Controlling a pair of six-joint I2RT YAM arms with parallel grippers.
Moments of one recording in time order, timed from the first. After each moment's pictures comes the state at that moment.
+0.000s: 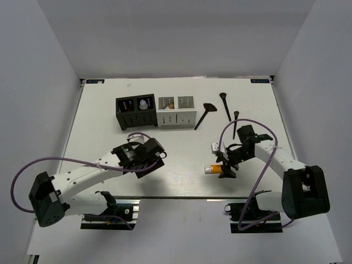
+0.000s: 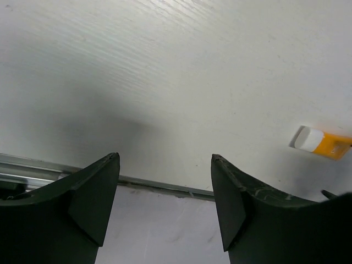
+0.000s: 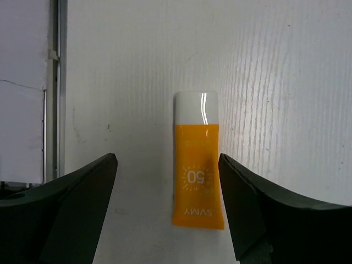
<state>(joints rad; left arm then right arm) -0.96 1.20 0.90 -0.91 -0.33 -1.32 0.22 1.28 0.70 -0.89 -0.88 -1.36</state>
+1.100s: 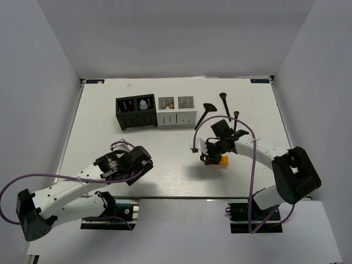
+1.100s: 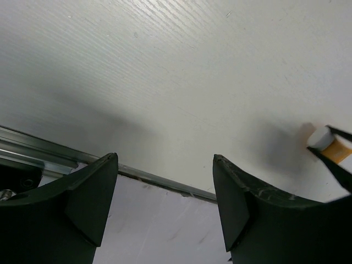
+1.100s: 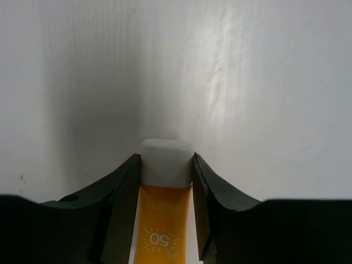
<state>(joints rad) -0.96 0.93 0.78 -1.03 -0.38 -1.52 0.56 1.45 0.77 -0.50 -0.52 -1.03</state>
